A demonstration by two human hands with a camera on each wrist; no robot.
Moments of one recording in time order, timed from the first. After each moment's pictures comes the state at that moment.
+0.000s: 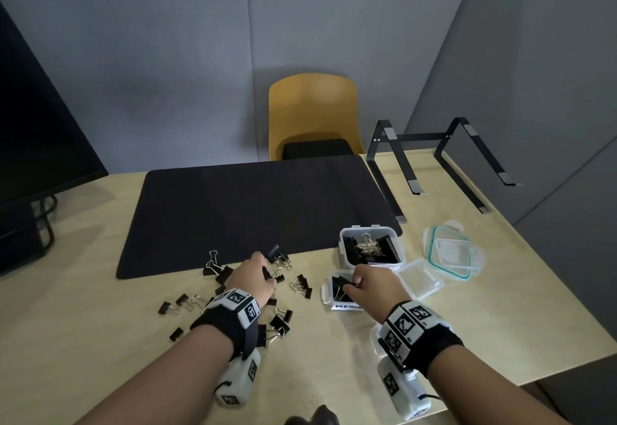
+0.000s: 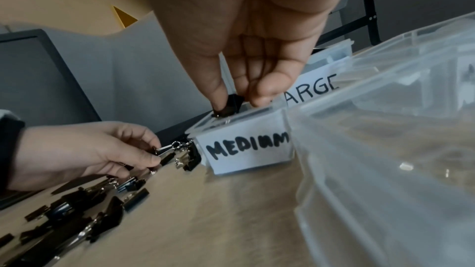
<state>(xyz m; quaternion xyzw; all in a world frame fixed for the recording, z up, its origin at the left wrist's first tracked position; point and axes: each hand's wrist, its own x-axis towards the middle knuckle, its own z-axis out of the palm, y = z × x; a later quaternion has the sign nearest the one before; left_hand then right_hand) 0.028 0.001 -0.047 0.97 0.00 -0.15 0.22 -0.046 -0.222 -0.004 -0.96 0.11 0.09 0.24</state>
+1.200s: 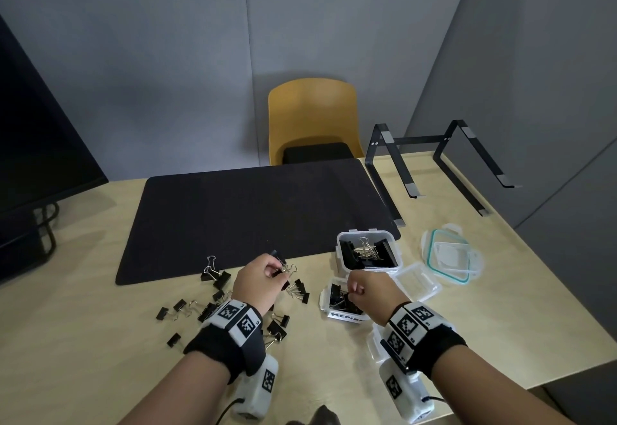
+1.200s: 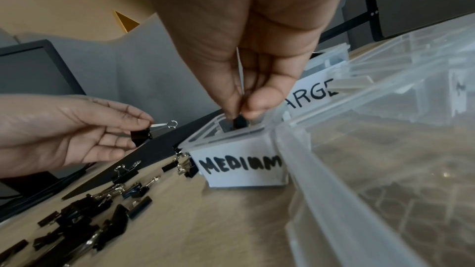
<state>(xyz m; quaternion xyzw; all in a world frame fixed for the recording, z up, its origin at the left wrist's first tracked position) 0.008 -0.015 -0.021 0.88 0.03 -0.09 0.46 -0.041 -0.233 -0.004 -0.96 0.05 0.13 0.24</state>
